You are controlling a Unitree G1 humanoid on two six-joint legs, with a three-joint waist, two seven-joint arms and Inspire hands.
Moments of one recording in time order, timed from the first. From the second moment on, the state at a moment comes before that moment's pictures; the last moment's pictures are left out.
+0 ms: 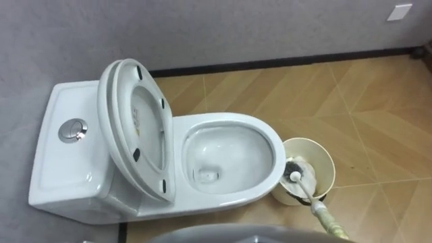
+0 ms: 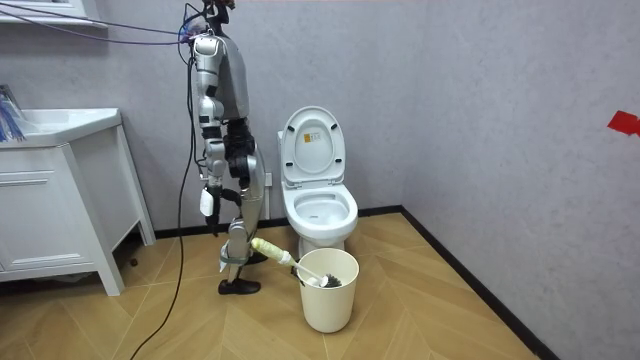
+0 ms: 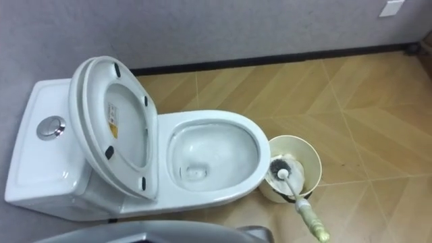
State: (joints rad) left arm 0.26 0.15 0.27 1.04 0.44 0.24 0.10; right arm 0.17 -0.22 -0.51 1.18 0.71 0.21 -0.30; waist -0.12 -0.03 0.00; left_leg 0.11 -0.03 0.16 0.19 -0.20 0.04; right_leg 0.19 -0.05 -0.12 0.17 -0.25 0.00
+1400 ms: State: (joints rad) left arm -0.07 0.25 -0.06 1.08 0.19 0.06 0.19; right arm -0.26 -0.36 -0.05 1.29 0.30 0.03 -0.47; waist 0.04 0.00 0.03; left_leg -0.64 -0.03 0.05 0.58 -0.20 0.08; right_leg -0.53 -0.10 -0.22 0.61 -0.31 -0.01
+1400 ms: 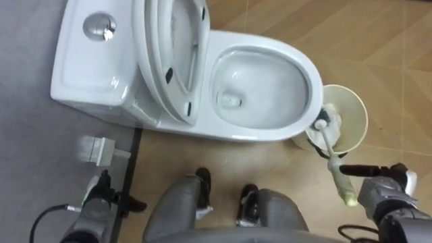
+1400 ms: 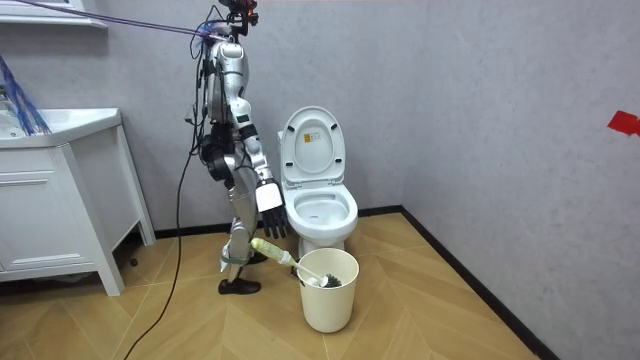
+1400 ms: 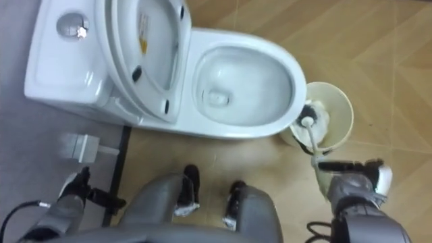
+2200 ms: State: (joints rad) left arm -0.15 0.27 -0.21 1.00 -0.07 0.00 0.27; right arm -0.33 -0.43 0.10 1.25 0.32 0.03 -0.45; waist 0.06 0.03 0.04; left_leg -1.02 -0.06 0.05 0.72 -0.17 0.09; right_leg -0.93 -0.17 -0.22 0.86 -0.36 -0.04
